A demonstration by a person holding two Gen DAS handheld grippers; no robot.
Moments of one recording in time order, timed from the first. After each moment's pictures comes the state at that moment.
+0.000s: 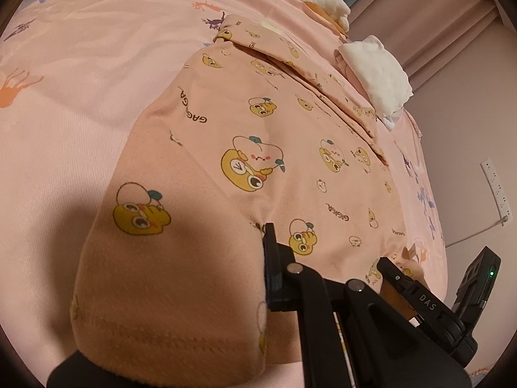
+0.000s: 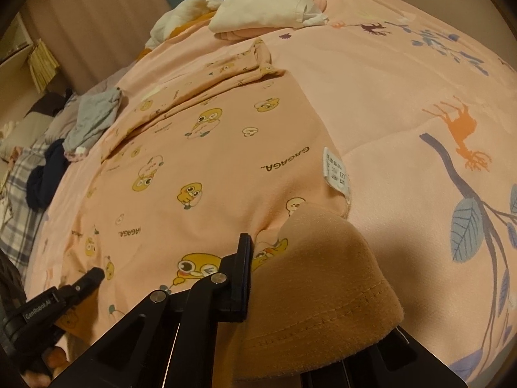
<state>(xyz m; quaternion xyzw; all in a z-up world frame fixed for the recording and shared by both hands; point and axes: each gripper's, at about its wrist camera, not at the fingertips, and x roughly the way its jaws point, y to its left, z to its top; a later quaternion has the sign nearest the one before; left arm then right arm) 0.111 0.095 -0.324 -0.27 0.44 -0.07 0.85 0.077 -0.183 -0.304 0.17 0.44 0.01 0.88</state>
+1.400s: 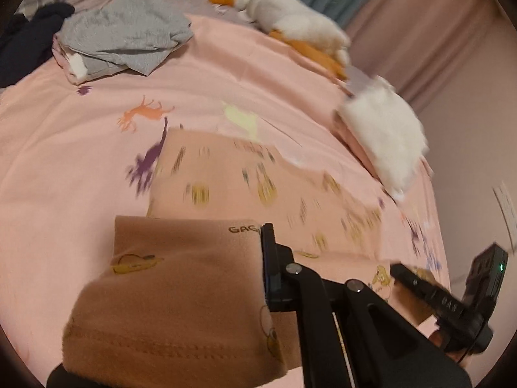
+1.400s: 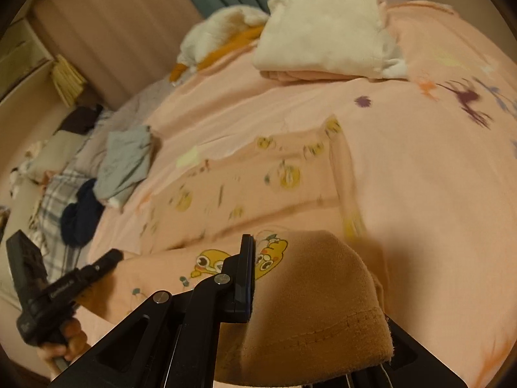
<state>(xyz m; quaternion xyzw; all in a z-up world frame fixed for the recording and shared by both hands) 0.347 0.110 -0.243 -0.23 0.42 -0.05 0.88 0.273 -0.188 -0.236 0.20 0.44 0.12 0.87</state>
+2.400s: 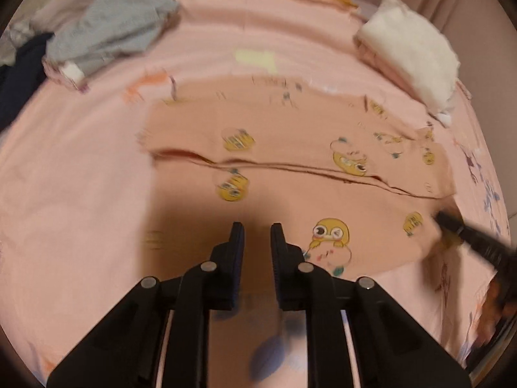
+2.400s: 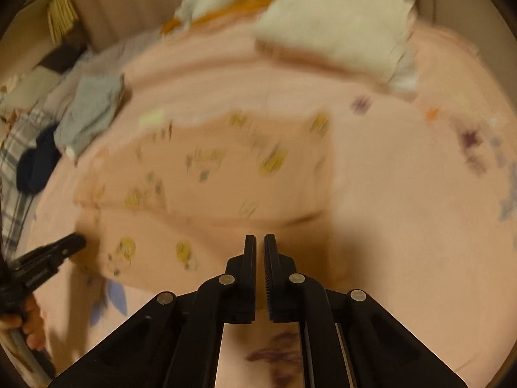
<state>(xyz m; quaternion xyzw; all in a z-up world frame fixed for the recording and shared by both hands) 0.323 0.089 -0.282 -0.08 0.51 -0.03 0.85 0.286 -0.175 -0.268 0.07 0.51 0.10 0.85</state>
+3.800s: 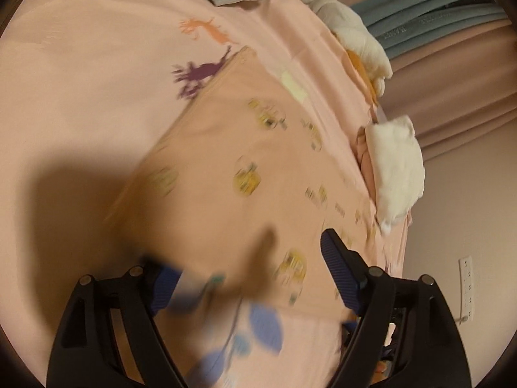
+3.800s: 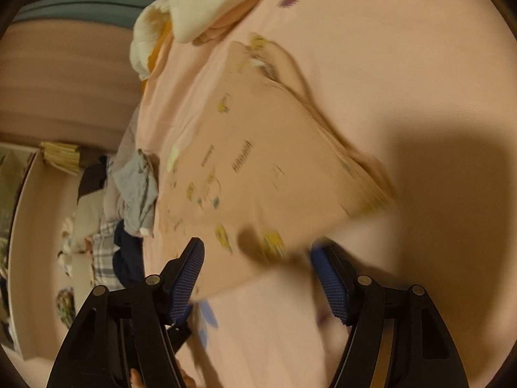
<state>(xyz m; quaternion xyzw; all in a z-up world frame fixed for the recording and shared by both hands) 0.301 0.124 -0.304 -0.42 0.41 -0.04 0.81 0.270 -0.219 -0.318 0.43 0.49 0.12 0.75</state>
